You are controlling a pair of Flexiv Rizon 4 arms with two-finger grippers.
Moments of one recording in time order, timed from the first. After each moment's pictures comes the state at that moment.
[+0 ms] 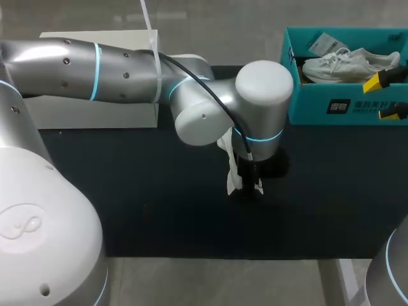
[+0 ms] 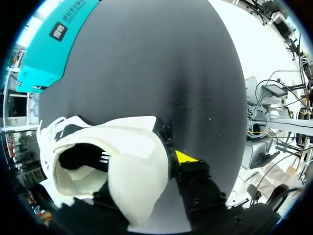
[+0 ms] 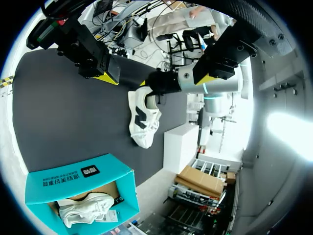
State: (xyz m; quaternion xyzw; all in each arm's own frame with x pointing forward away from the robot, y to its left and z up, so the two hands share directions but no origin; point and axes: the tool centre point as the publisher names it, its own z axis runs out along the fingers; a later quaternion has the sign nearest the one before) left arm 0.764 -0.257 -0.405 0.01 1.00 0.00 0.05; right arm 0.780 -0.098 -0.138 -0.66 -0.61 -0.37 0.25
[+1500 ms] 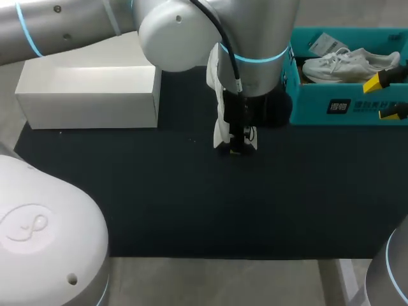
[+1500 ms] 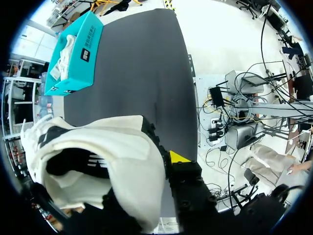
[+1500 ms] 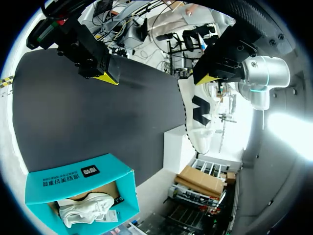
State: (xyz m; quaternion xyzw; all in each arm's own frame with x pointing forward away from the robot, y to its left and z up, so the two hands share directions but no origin) left arm 0.721 -0.214 -0.191 0.04 1.00 0.02 0.05; right arm 0.780 -0.098 -0.138 -0.66 -0.61 -0.37 0.25
